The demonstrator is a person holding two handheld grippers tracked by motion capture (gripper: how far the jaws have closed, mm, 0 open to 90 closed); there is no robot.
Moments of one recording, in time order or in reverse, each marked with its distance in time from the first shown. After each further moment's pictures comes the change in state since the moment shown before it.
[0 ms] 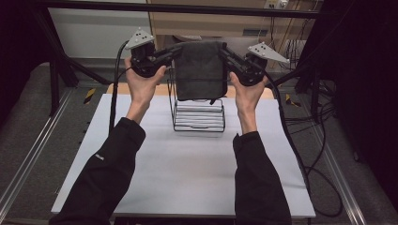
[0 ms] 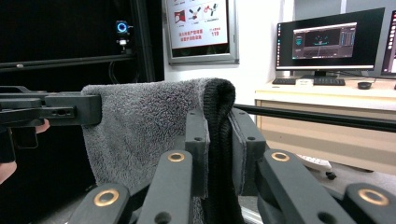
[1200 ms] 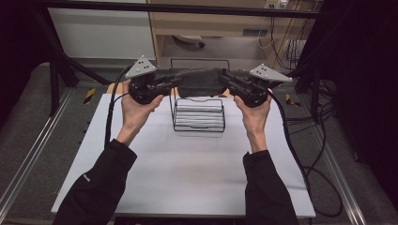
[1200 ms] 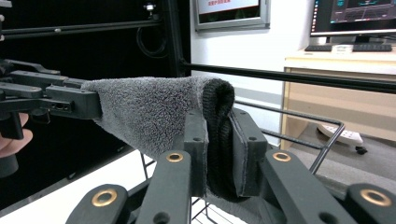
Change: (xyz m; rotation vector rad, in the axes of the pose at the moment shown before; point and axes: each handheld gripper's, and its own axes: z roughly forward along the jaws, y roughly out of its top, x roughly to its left) left arm -0.025 -0.034 -0.034 0.134 -0.073 0.047; right arm 0.004 -0.033 -0.035 0.130 0.123 0.004
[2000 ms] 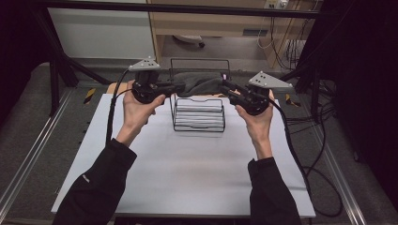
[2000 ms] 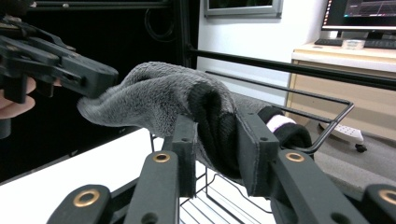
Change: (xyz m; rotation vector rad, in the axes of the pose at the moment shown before) left arm -0.004 -0.001 0.011 0.140 -0.116 -0.094; right arm 0.005 -0.011 -0.012 0.057 0.024 -0.060
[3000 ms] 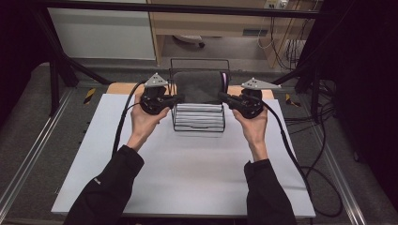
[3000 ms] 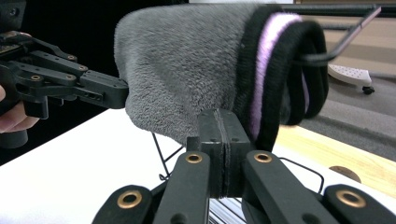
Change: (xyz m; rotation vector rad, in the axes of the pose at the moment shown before) left arm 0.018 -0.047 0.034 0.069 0.103 0.000; right arm -0.008 -0.028 0.017 0.175 -0.026 0.122
